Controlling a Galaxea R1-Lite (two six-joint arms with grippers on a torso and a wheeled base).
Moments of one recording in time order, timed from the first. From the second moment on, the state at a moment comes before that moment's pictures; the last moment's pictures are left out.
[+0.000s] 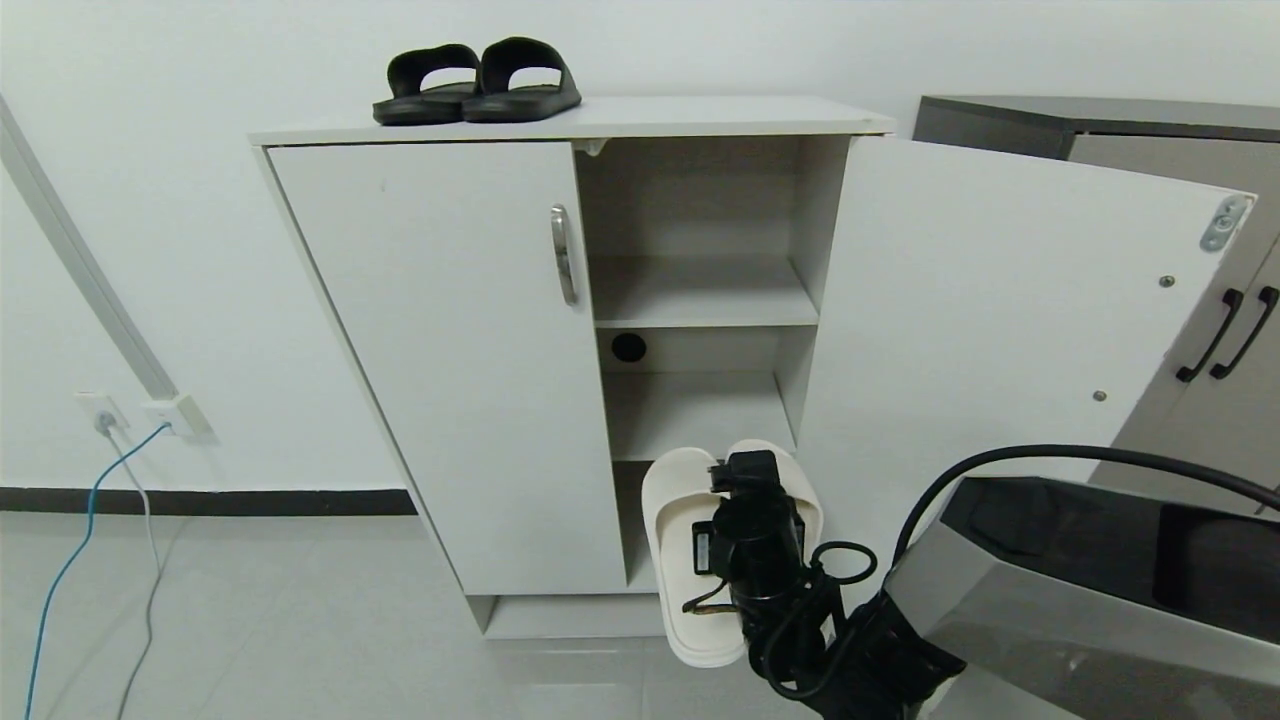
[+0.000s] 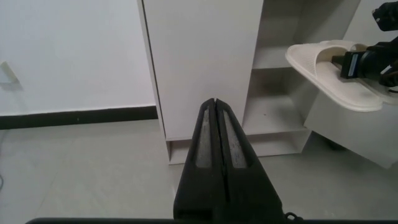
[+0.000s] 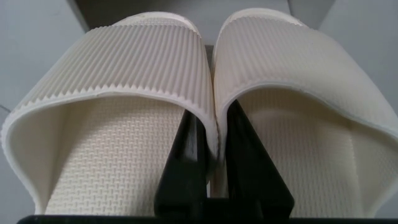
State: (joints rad) left arm 0.00 0.00 0.00 0.00 -0.03 0.02; right arm 0.86 2.36 -1.05 -1.06 -0.72 0.22
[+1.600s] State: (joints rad) left arm 0.00 0.00 0.00 0.00 -0.04 0.02; right arm 0.87 2.42 -1.02 -1.50 -0.74 -0.10
